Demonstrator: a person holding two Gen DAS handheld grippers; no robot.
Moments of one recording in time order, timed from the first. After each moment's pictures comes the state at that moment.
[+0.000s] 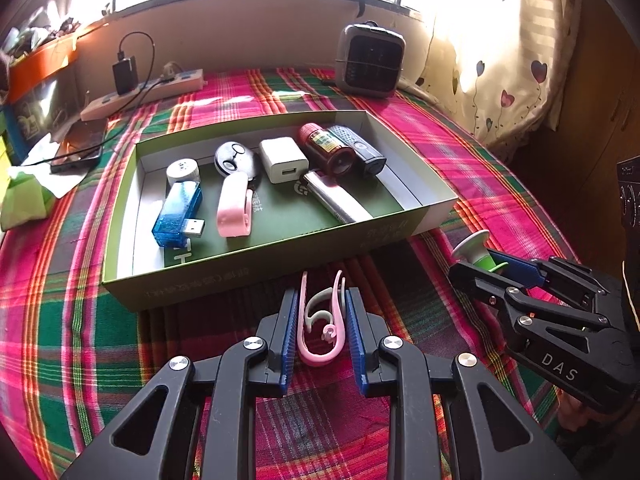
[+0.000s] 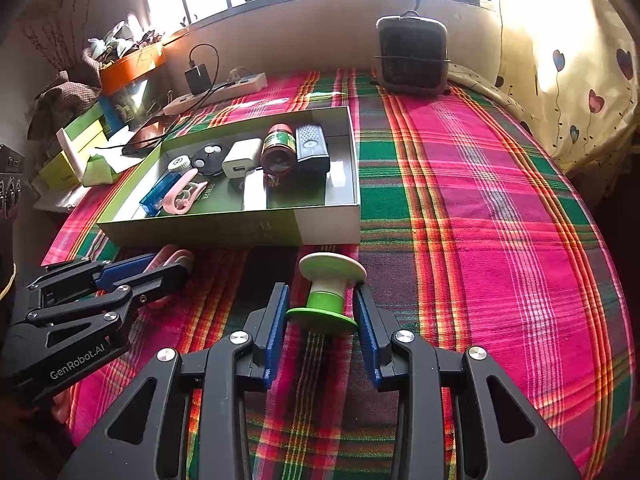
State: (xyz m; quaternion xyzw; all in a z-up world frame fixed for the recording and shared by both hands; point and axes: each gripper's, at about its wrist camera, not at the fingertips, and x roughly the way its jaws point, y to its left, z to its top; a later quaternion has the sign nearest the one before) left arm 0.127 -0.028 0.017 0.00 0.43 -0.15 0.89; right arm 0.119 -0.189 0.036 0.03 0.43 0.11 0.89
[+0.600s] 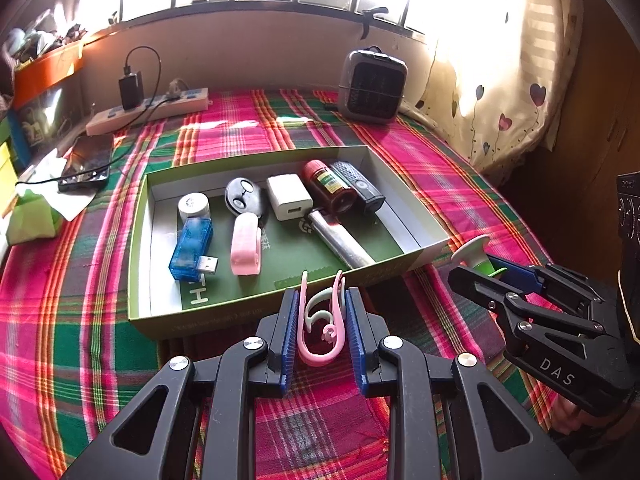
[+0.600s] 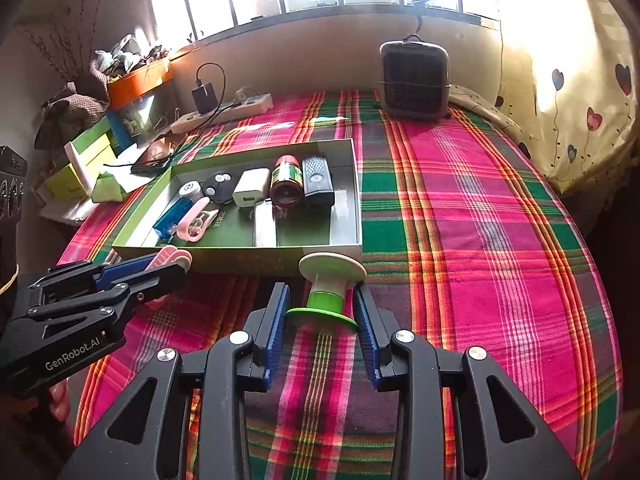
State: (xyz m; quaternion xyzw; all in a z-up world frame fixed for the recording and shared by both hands) left arm 0.136 -0.019 0.043 -0.02 0.41 -0.15 0.90; right arm 0.122 -0.189 0.060 0.03 0.41 0.12 0.90
